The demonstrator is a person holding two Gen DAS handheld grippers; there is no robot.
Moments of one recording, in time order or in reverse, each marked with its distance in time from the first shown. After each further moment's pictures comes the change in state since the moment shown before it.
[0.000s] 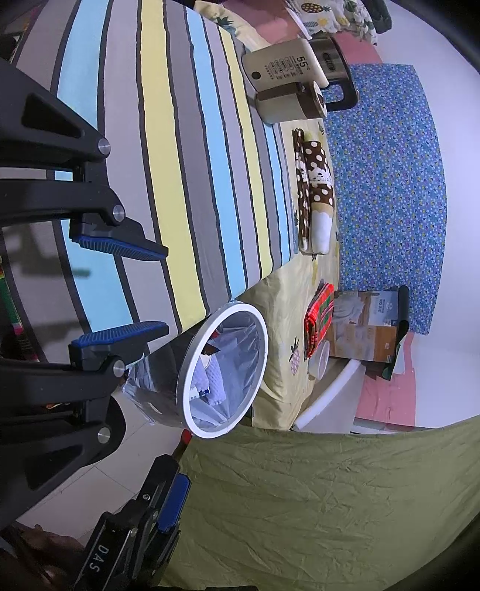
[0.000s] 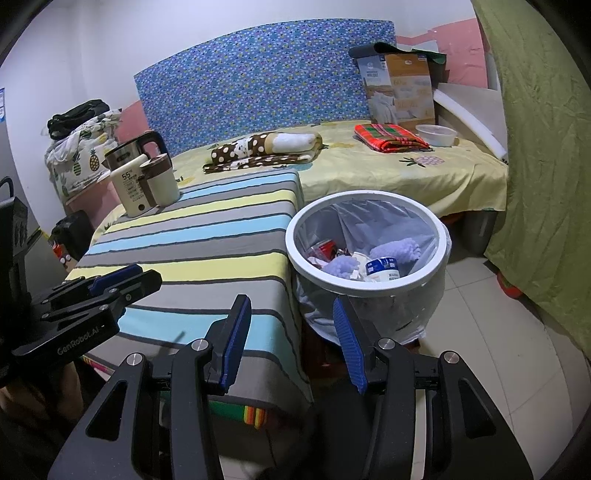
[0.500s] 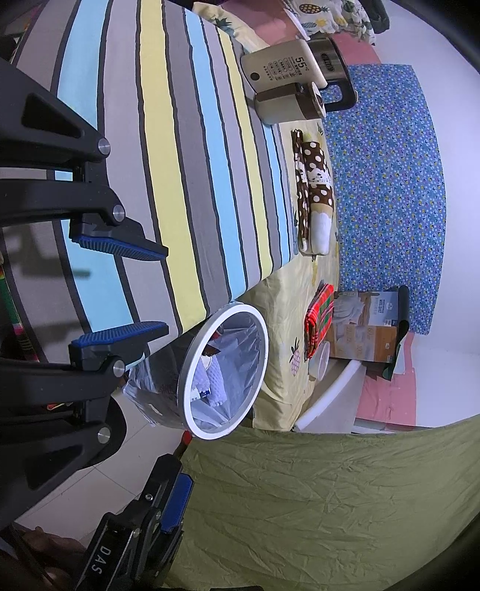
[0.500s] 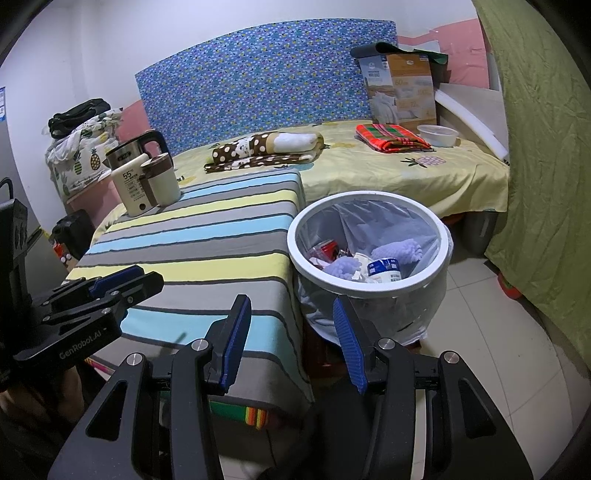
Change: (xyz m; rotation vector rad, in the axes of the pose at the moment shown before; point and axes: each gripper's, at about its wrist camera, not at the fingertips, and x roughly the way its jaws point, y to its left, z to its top) left arm -0.001 0.000 -0.001 0.005 -0.002 0.004; right arm 0.000 0.001 0.000 -0.003 0.000 0.002
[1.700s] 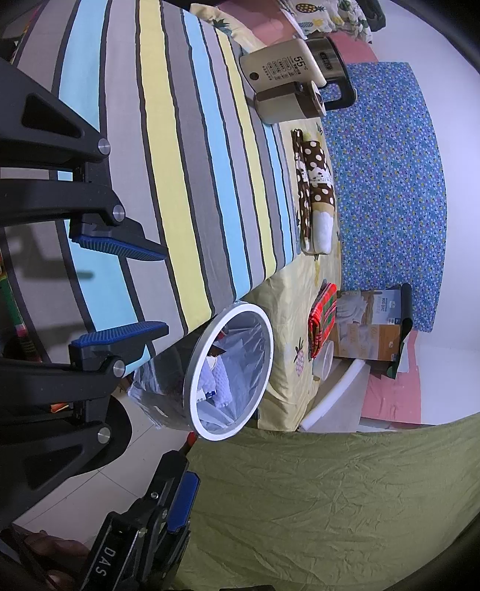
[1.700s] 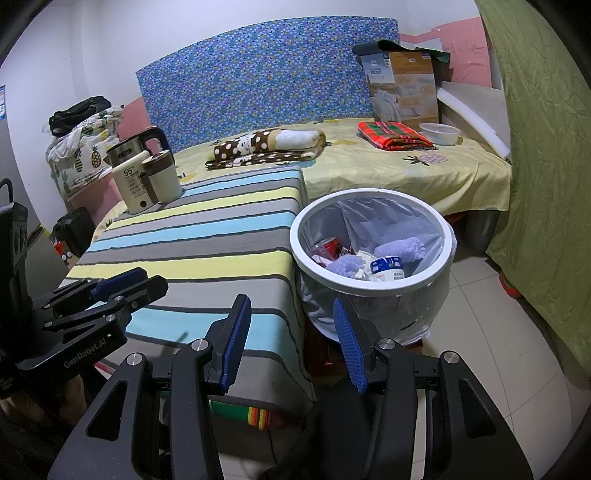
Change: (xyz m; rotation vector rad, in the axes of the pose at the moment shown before) left arm 0.001 -0.004 -0.003 0.015 0.012 0.010; right arm 0.002 0.004 -0.002 0.001 0.010 0.001
